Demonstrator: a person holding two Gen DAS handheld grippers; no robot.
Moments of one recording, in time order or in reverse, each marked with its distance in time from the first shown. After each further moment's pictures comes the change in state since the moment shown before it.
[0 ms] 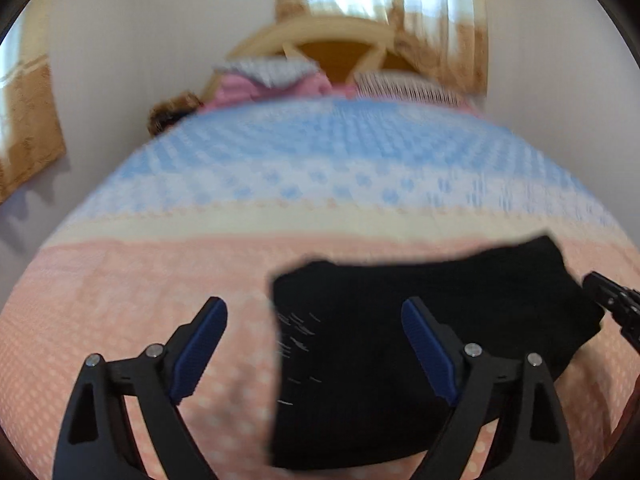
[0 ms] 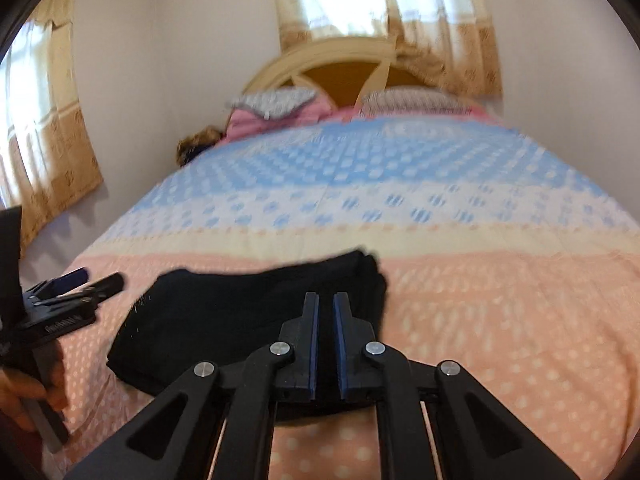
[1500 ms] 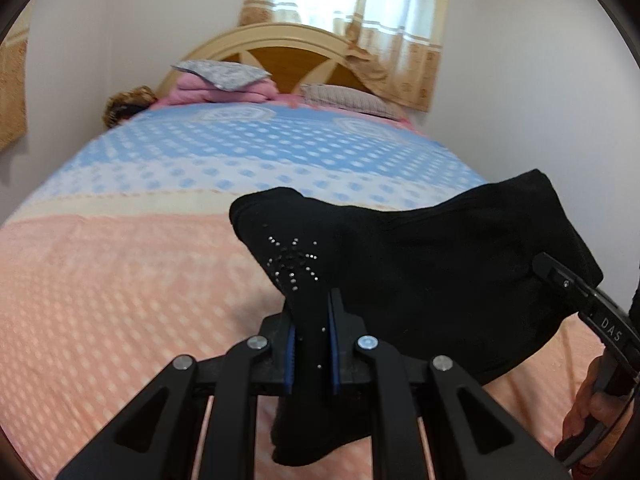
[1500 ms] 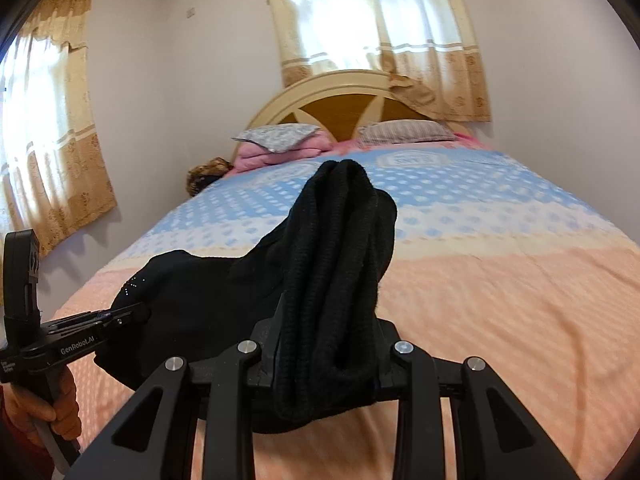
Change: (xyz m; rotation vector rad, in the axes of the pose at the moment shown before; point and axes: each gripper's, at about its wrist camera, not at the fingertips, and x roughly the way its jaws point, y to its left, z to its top) left arm -0.080 -0.017 -0.023 -0.045 -0.069 -0.239; right arm -0.116 -0.011 -0.027 -0.005 -0.171 0.015
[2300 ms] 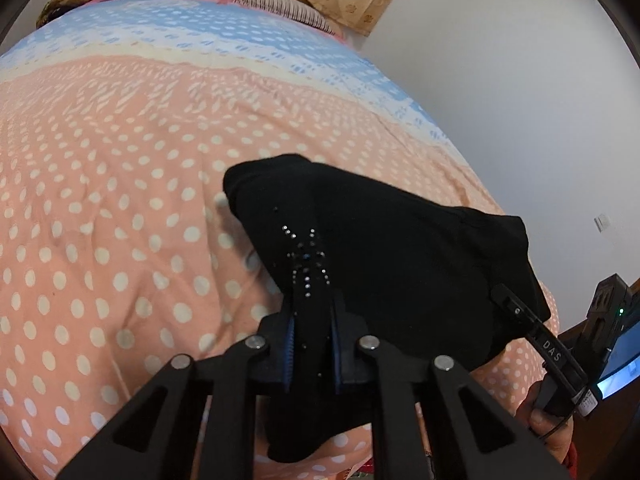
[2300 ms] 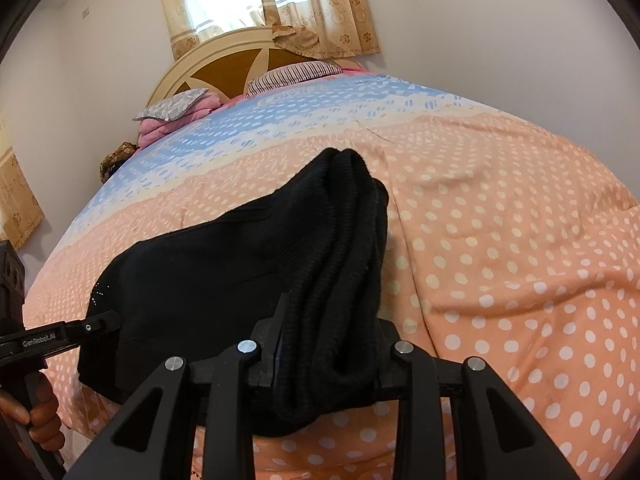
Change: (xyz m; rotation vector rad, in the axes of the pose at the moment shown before) left arm 0.004 -0.105 -0.111 -0.099 0.320 -0.359; right arm -0.121 -0.117 -0.130 0.228 0.177 -0.299
